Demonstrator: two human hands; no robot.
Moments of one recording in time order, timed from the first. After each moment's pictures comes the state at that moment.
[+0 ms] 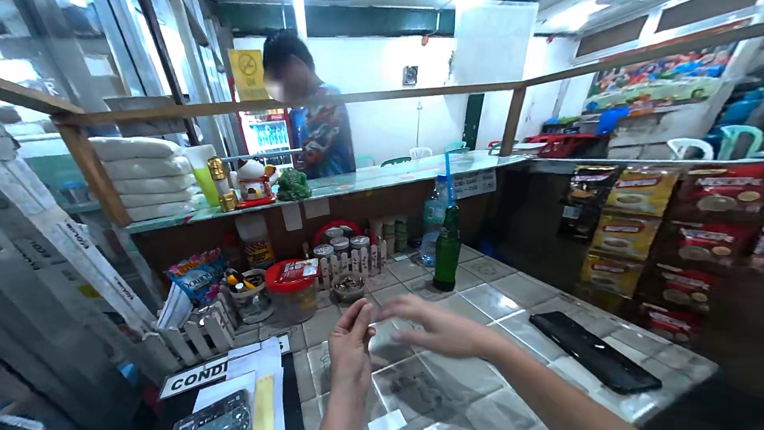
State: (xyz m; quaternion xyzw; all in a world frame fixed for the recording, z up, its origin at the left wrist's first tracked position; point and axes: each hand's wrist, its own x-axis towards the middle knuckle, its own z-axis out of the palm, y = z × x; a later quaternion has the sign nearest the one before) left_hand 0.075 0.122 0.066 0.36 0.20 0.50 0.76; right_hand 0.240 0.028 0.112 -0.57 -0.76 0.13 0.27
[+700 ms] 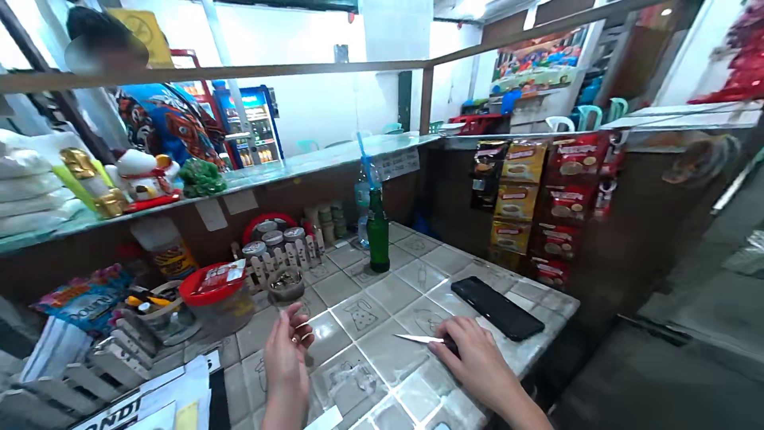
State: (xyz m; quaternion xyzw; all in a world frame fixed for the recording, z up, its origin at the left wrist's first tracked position) left_hand 0.078 0.124 0.061 0.45 0.32 0.45 0.71; right_hand 0.276 -0.115 0.006 -0.86 -0.42 -0.07 0.28
